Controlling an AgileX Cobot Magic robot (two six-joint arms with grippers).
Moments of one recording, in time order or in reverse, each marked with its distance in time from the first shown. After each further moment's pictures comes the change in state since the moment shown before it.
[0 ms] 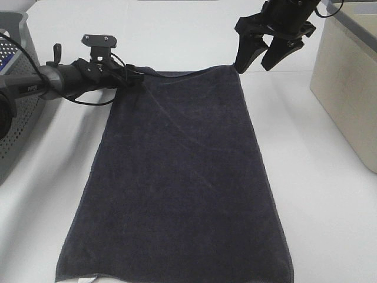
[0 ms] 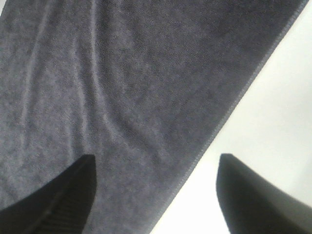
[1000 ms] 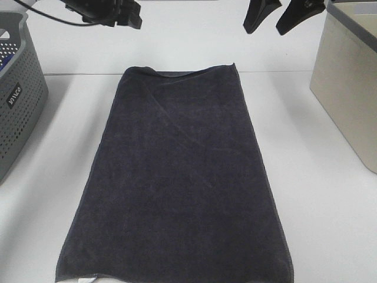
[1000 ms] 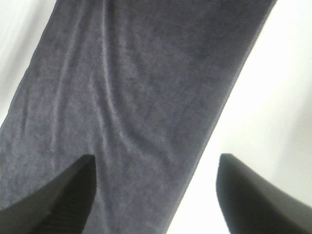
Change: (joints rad) left arm 0.006 -0.425 -0.037 0.340 0.790 -0.301; right arm 0.000 -0.166 0.000 -0.031 0.002 0.176
